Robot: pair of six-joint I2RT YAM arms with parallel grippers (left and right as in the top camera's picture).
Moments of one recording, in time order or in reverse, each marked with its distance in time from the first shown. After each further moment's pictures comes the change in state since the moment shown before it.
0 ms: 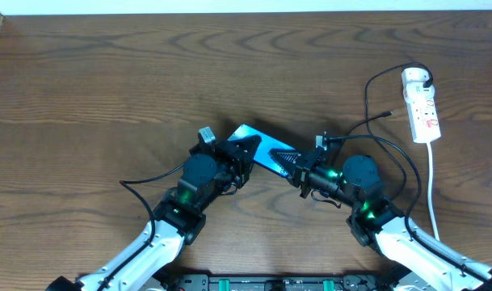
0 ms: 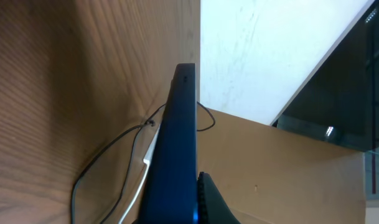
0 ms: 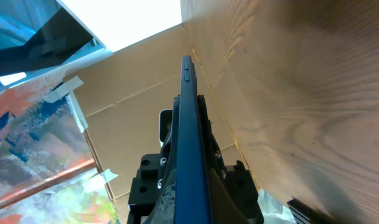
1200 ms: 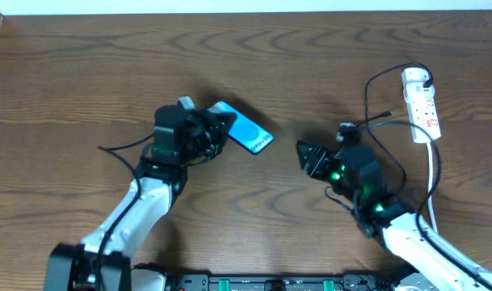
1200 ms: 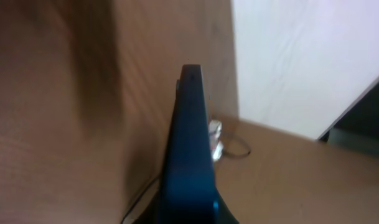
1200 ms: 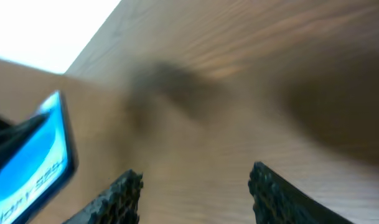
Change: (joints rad) left arm 0.320 0.214 0.262 -0.291 0.336 0.309; right arm -0.077 -0.050 0.085 -0.506 0.401 -0.921
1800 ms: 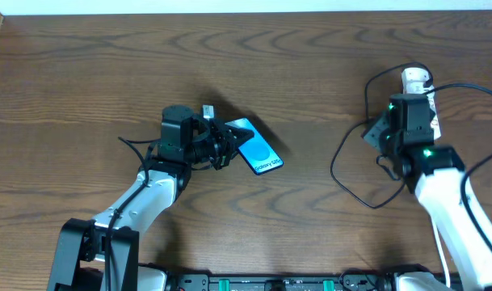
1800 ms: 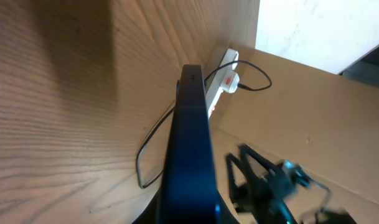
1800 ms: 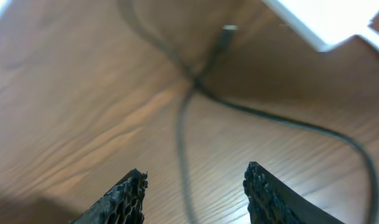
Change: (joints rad) left arm 0.000 0.097 0.001 -0.001 0.302 0.057; right arm -0.370 0.113 0.443 -0.746 0.224 -0.121
